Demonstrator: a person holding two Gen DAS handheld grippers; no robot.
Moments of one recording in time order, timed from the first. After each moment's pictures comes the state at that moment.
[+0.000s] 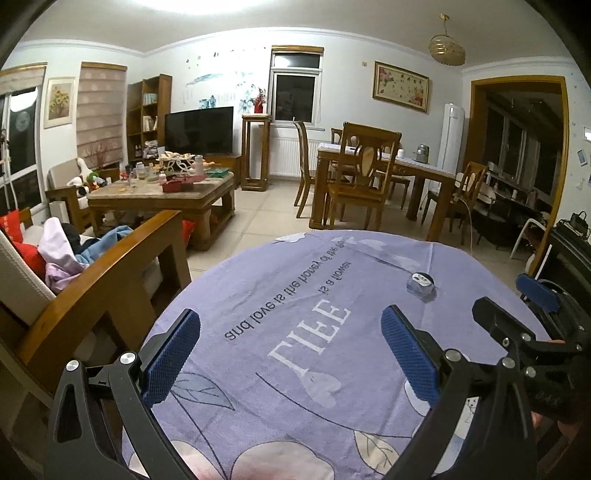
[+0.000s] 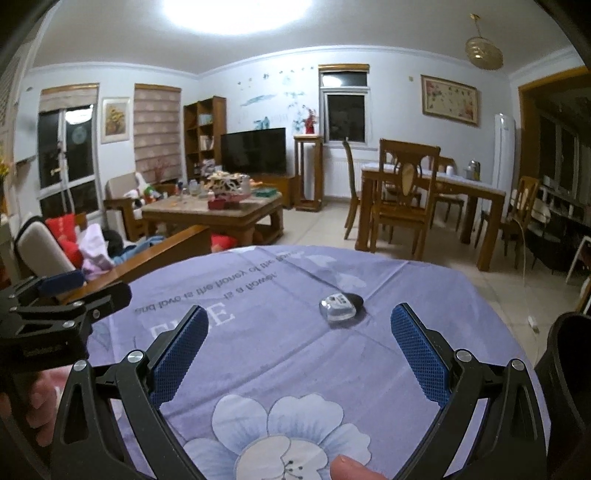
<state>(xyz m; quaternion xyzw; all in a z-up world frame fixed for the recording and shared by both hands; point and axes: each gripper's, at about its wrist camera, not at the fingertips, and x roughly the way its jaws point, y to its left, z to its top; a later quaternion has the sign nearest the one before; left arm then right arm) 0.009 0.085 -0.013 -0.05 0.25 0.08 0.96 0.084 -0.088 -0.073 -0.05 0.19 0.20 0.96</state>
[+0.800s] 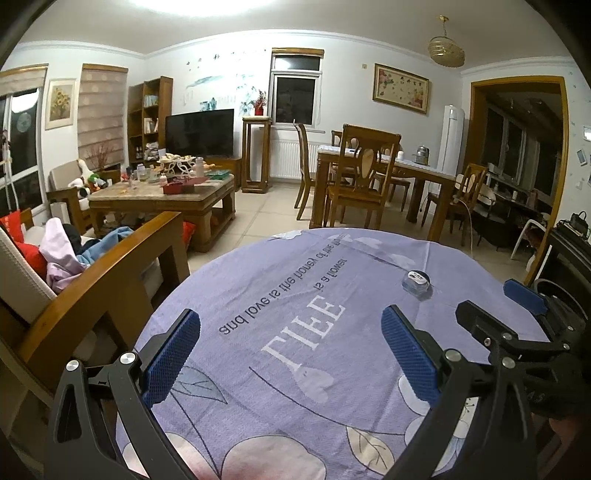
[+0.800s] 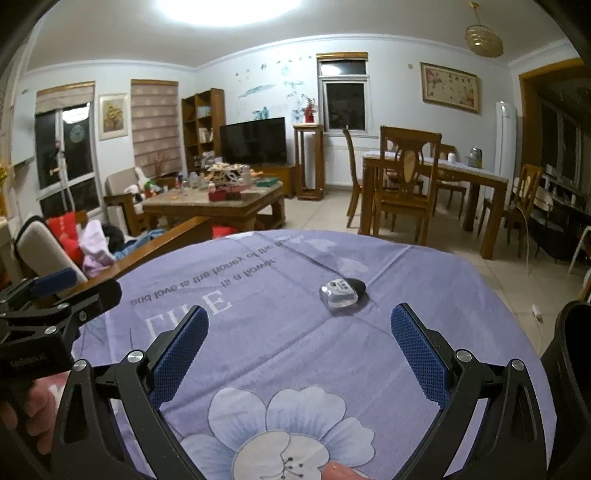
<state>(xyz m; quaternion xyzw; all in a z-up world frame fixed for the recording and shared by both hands) 0.003 0.079 -0.013 -0.05 0.24 0.07 0.97 0.087 -0.094 -0.085 -0.05 0.21 0.21 0.95</state>
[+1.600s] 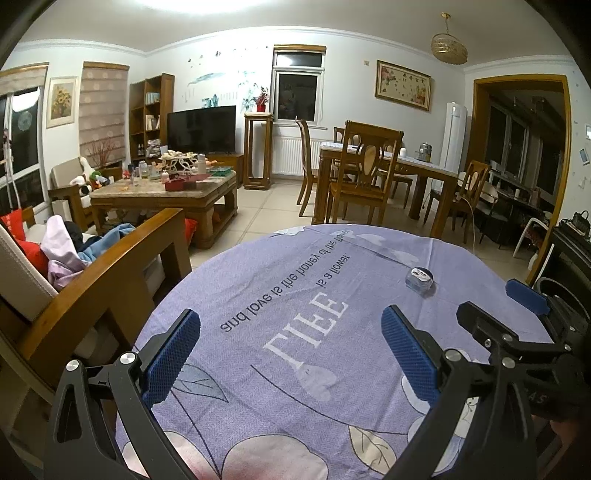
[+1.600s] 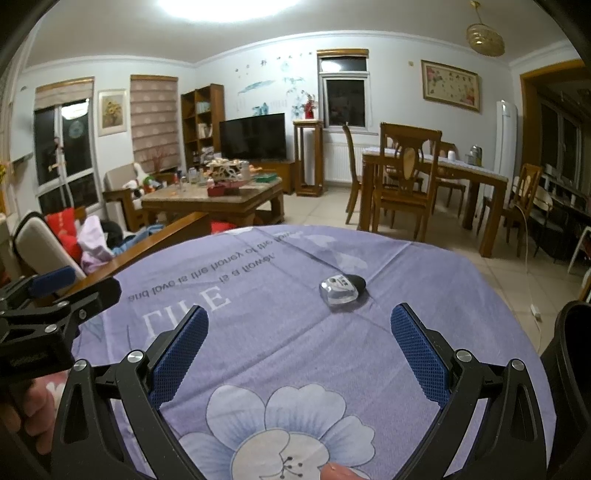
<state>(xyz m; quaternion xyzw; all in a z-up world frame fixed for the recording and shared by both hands) 0.003 0.080 -0.015 -0.05 0.25 0.08 0.96 0.089 -0.097 -0.087 -0.05 0.22 0.21 0.95</state>
